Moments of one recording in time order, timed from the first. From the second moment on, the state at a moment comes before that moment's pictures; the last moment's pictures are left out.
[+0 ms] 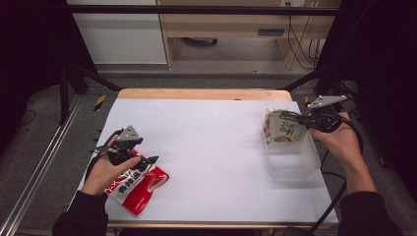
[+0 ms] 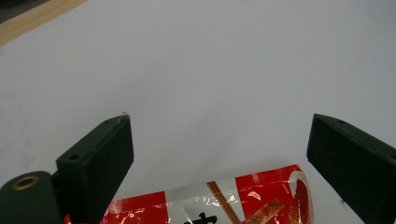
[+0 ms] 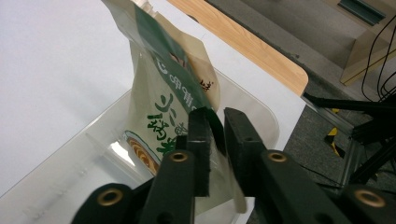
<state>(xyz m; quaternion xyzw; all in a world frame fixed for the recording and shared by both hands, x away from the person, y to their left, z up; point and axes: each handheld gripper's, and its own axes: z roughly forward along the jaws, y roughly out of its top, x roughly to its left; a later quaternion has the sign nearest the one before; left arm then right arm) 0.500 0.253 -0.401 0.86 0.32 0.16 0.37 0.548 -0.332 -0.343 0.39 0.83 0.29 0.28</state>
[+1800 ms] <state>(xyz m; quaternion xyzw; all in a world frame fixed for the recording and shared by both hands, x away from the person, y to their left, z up) 0.450 0.321 -0.419 0.81 0.40 0.23 0.36 0.476 -0.164 -0.343 0.29 0.83 0.40 0.27</state>
